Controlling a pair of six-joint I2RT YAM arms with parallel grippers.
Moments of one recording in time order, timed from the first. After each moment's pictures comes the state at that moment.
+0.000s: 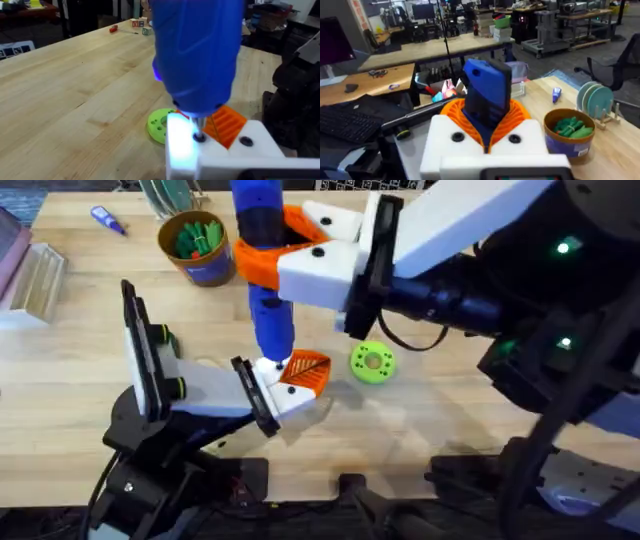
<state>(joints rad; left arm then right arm) -0.38 0.01 0.01 -0.07 0.71 -0.08 0.82 1.11 0.75 0.51 -0.45 0.16</state>
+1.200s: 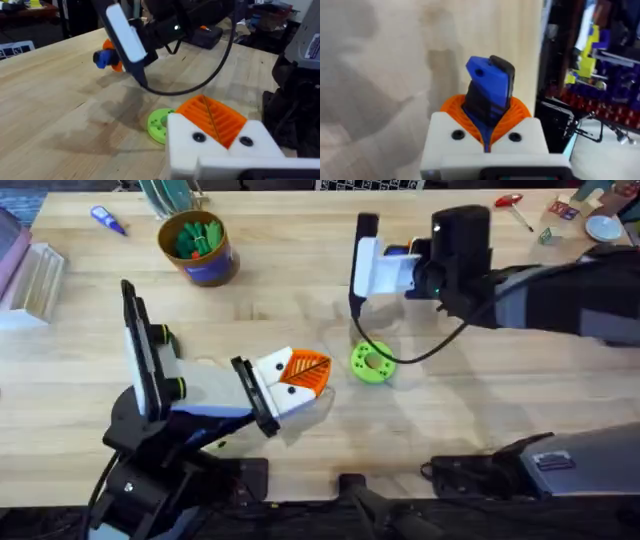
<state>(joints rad) -0.38 0.01 0.01 -0.07 0.71 -0.08 0.32 1.61 0.75 0.21 0.24 -1.31</state>
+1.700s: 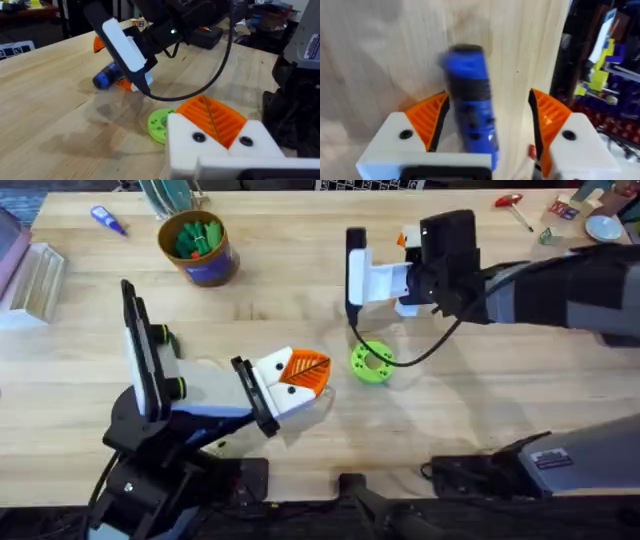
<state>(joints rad) -0.38 0.01 0.01 -0.07 0.71 -0.08 0.34 1.66 0.78 0.14 0.21 -1.31</state>
